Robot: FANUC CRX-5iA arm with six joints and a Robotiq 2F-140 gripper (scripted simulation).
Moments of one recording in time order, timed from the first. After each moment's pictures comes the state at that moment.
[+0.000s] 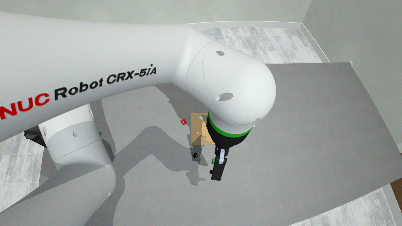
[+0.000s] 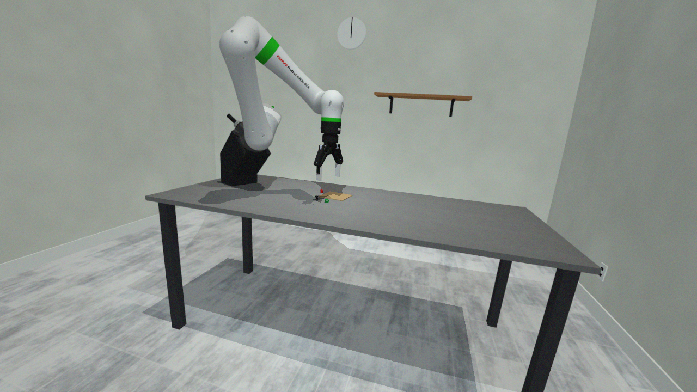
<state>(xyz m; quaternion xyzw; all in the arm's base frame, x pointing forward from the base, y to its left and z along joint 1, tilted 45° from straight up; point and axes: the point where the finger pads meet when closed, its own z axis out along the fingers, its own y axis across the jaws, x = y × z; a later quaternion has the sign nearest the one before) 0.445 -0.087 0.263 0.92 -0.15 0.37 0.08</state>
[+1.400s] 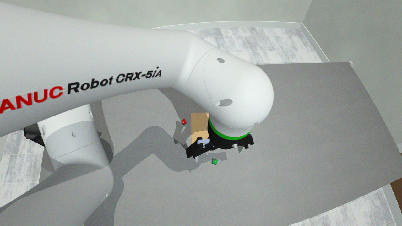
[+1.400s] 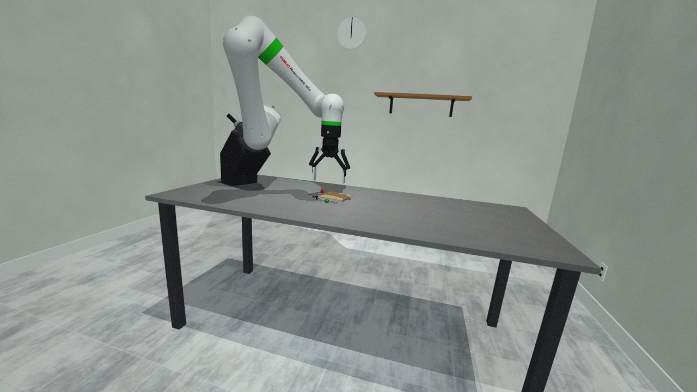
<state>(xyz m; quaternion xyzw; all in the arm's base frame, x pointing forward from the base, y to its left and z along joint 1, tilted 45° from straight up) 0.456 -0.090 0.253 0.67 -0.64 0.34 -0.14</state>
